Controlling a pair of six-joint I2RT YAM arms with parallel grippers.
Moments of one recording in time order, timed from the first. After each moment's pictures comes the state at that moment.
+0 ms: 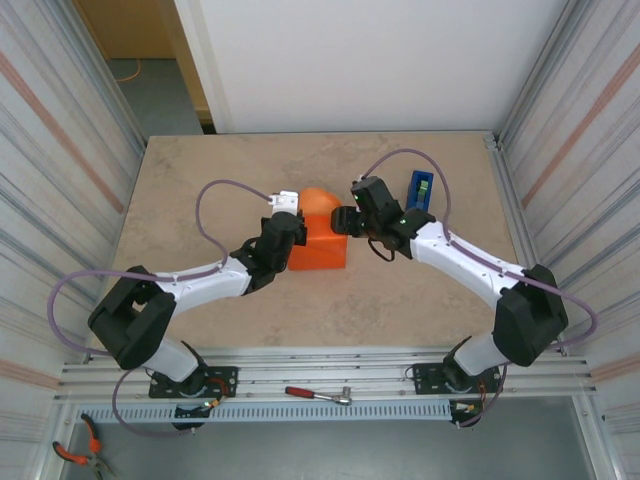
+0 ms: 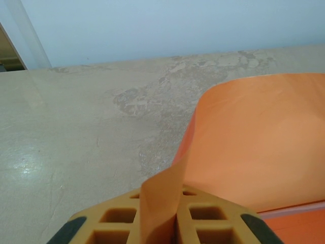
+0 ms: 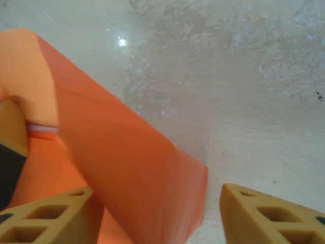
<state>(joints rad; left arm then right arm) -0.77 1.50 0.78 0.31 -0.58 -0.23 0.67 1.49 1.14 -0.44 0.10 0.58</state>
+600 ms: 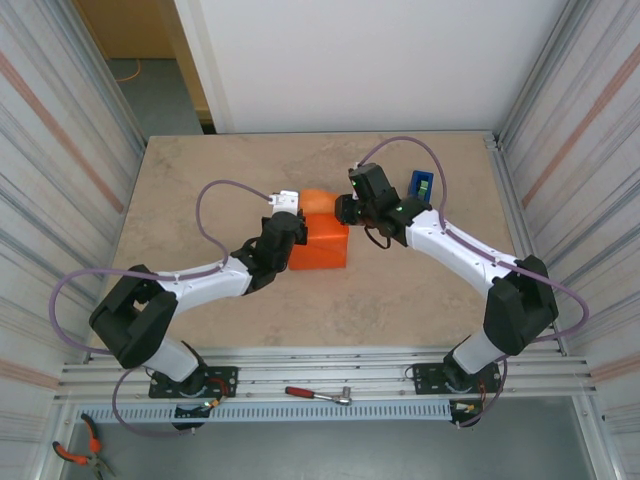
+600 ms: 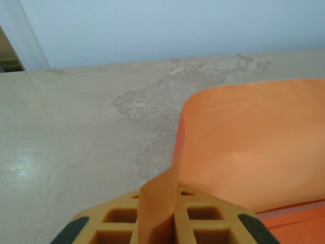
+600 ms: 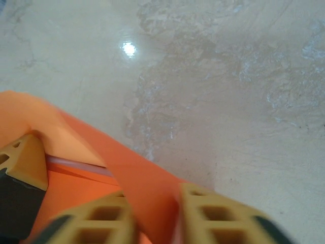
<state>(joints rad) -0.77 1.51 0.78 0.33 -0.57 -0.24 0.65 1.55 1.24 -0.44 0.07 0.55</state>
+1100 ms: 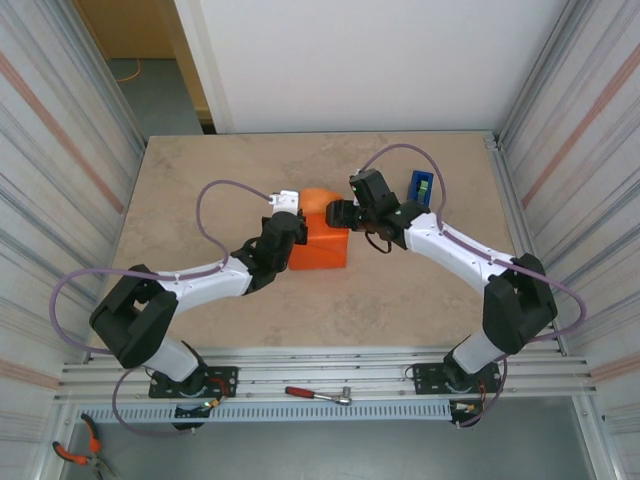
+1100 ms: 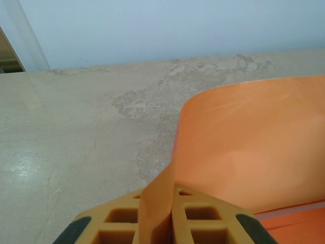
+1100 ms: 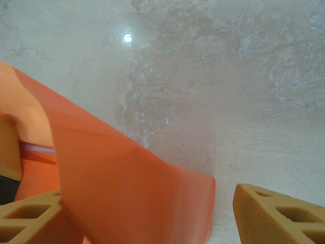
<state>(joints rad) -0.77 1.51 0.78 0.34 -0.57 -0.23 0.64 1.56 1.19 -0.41 0.04 0.58</state>
